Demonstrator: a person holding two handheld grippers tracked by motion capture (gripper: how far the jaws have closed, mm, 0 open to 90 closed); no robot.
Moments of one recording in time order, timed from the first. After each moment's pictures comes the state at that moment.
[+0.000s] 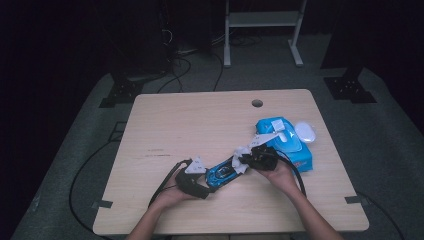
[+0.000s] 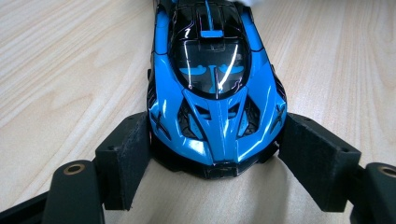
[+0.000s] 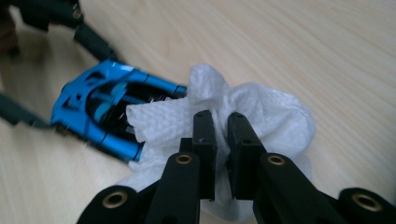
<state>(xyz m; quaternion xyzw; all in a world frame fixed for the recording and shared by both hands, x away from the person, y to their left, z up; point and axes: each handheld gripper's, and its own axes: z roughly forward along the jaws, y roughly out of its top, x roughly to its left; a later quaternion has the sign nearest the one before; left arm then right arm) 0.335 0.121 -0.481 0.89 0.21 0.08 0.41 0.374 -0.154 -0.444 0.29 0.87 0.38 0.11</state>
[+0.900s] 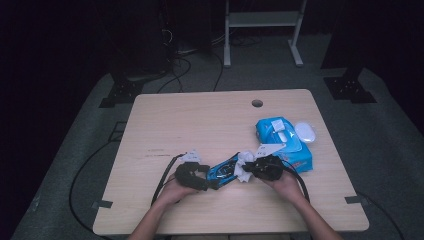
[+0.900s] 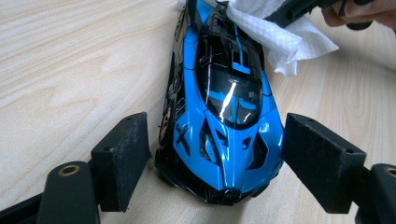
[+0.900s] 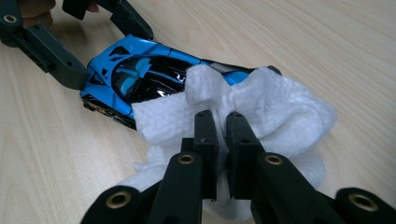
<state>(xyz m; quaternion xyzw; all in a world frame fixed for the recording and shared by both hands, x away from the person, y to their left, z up) 0.352 0.125 -0.481 0.84 0.29 -0.01 0.46 0.349 -0.167 -0.455 0.28 0.86 0.41 0.11</state>
